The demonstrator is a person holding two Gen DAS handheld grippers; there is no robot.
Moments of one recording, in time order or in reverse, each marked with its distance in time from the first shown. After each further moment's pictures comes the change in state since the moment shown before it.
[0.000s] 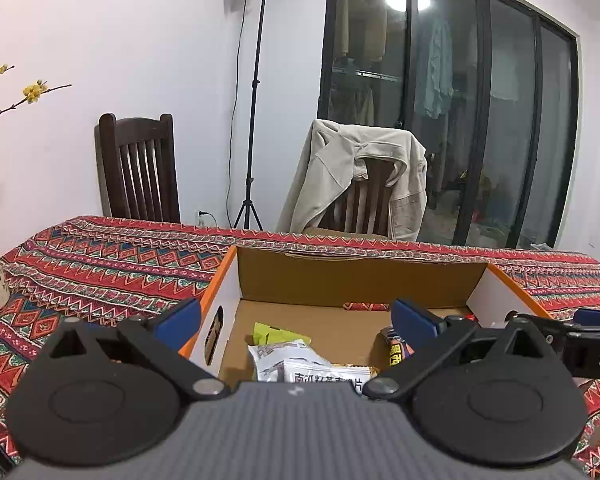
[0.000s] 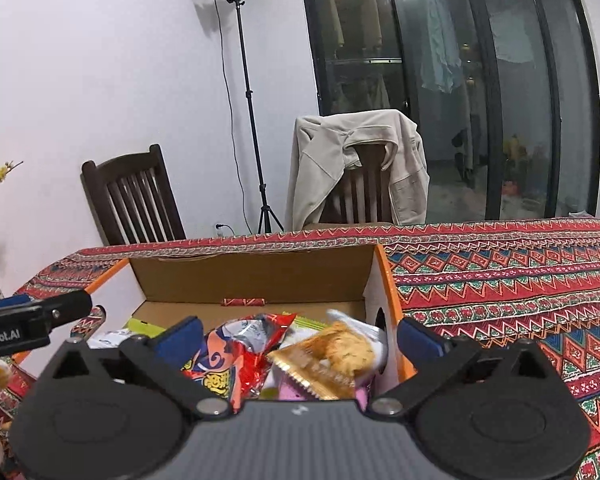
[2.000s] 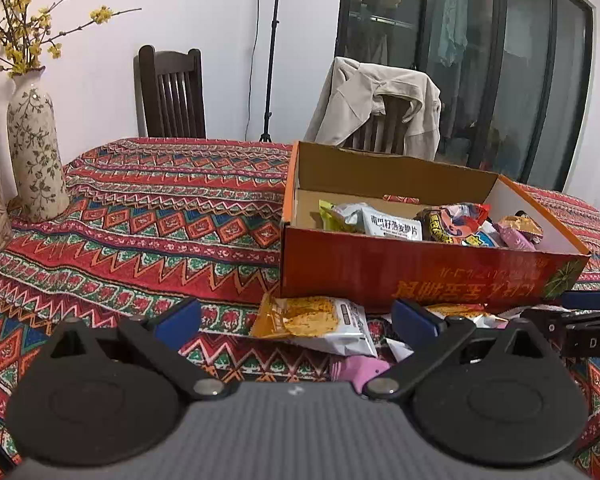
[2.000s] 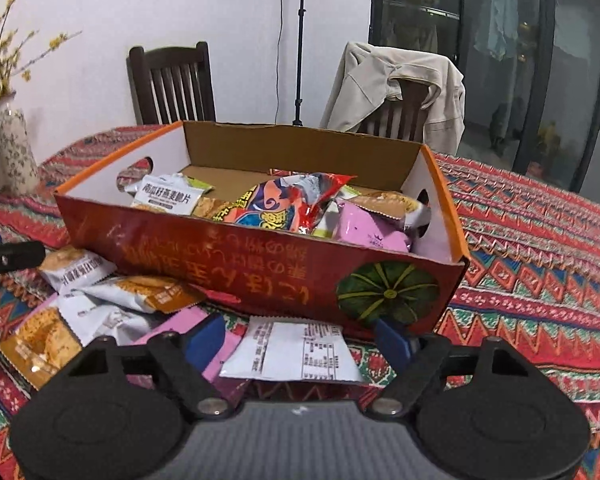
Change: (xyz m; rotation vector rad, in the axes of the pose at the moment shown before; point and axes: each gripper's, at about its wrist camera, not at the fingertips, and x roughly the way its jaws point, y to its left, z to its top) left arm -0.073 0.064 -0.061 -0.020 0.194 0.015; right arm -0.036 0.034 -0.060 -0.168 0.249 0.048
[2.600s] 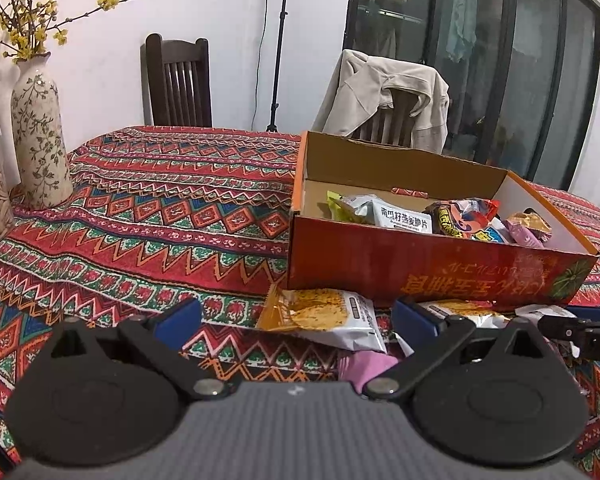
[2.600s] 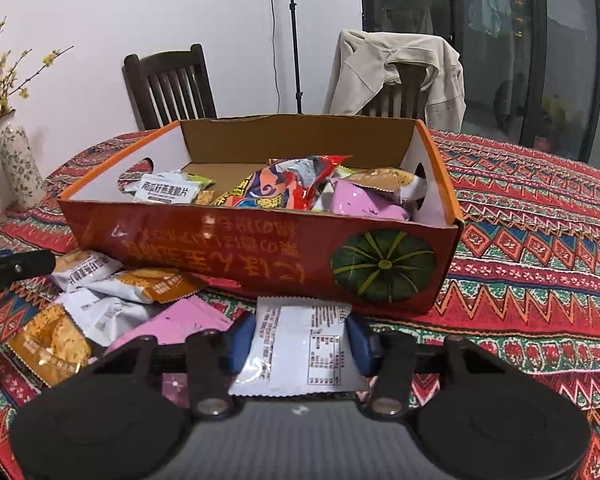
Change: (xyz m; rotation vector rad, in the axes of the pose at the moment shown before) left arm 0.006 0.004 -0.002 -0.023 0.024 0.016; right arm -0.003 -0.009 -0.010 0.053 0.017 0.020
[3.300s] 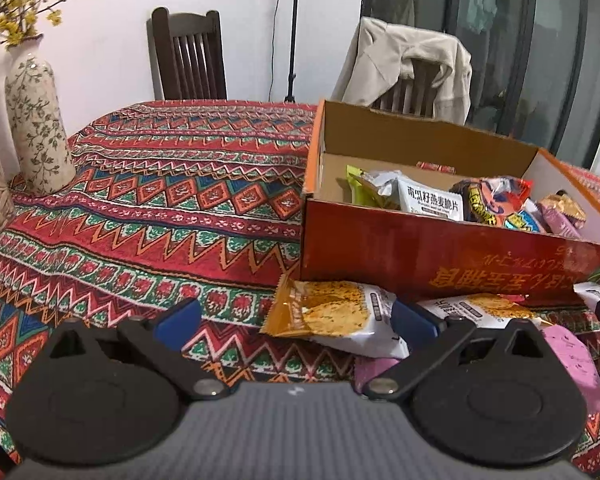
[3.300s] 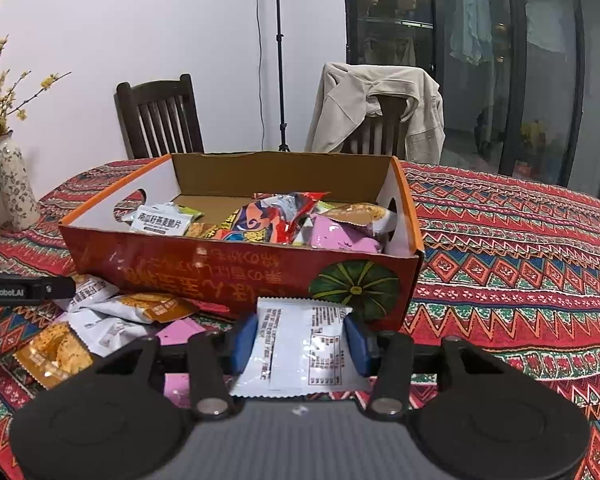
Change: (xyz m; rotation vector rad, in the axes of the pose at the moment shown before) left arm 0.032 -0.007 0.010 0.013 0.109 0.075; right arm -0.026 -0.004 -0.001 0.008 -0.092 -0.050
